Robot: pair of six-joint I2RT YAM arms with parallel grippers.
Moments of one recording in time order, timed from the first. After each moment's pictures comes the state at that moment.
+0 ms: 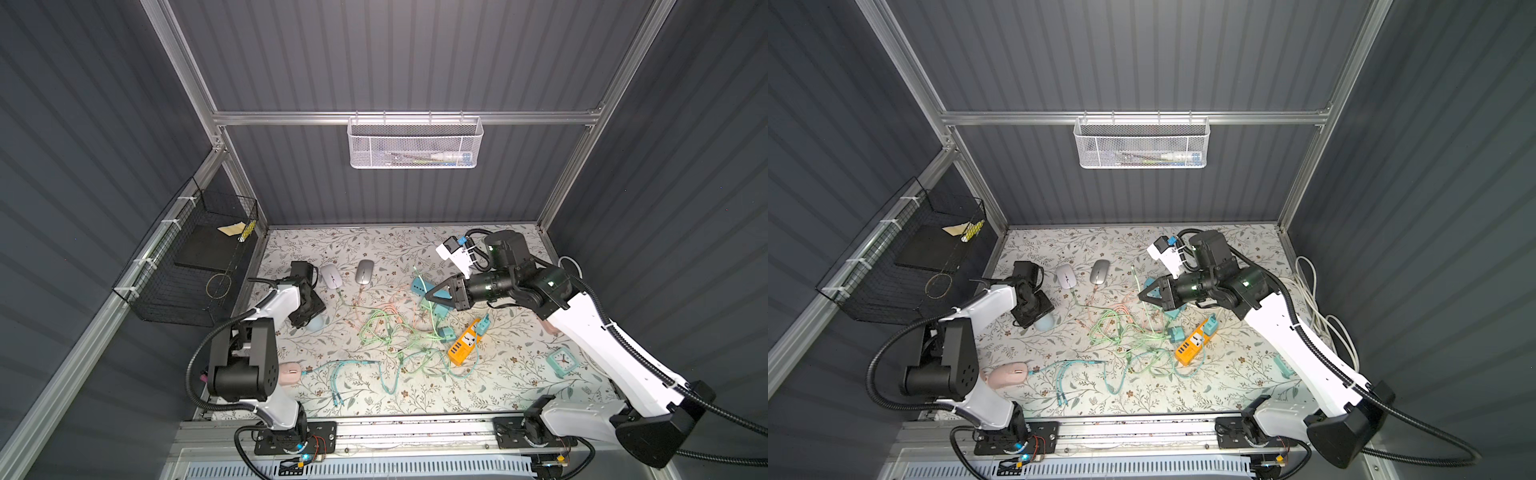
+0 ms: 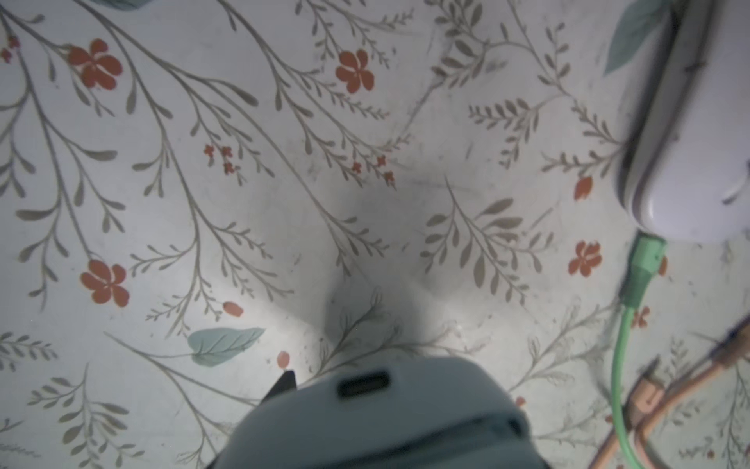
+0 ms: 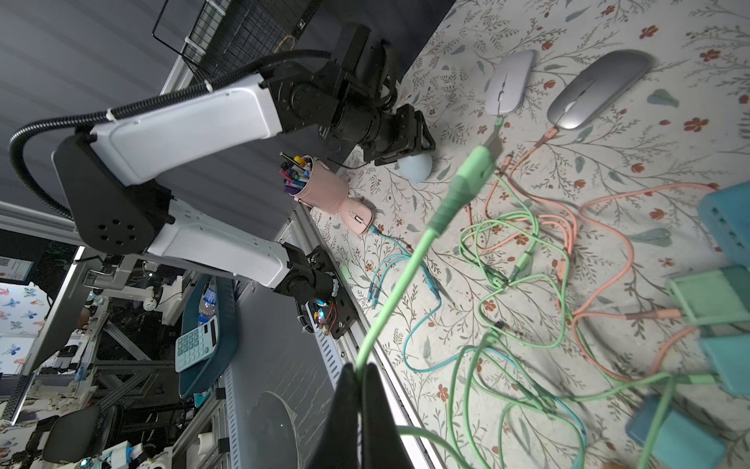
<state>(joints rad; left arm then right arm) -0.05 1.66 1.03 -0.68 -0.10 -0.71 0.59 1.24 1.35 -0.77 -0.72 0.32</state>
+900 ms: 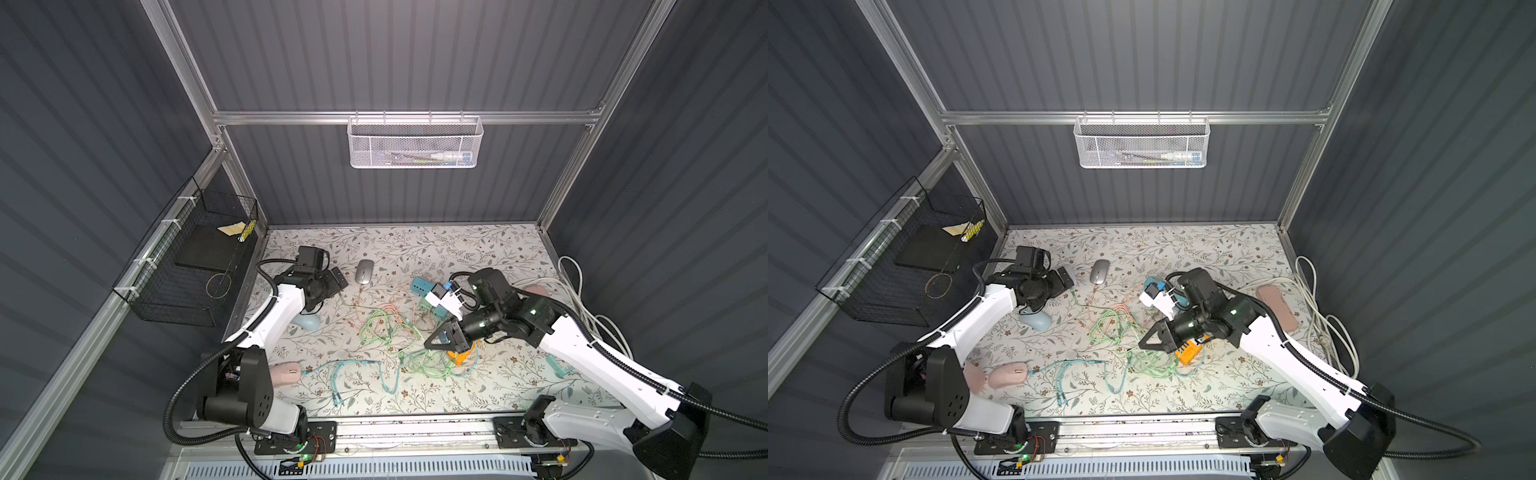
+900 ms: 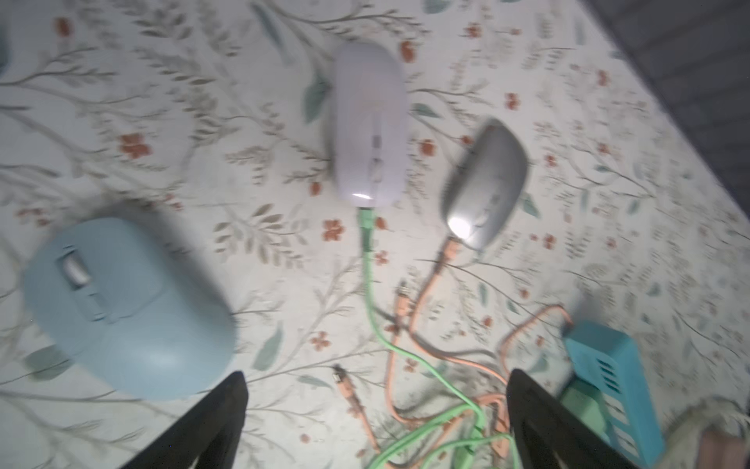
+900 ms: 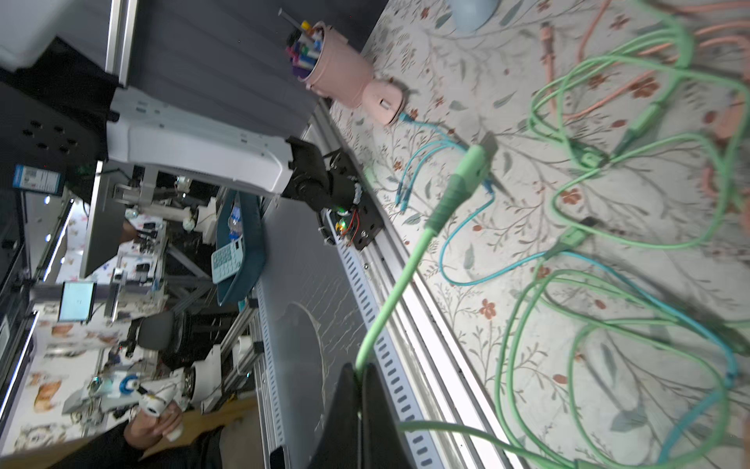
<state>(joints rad) -0.21 1.45 1.08 -0.57 0.08 -0.68 0.73 1.14 1.02 -0.72 -0.84 0.33</state>
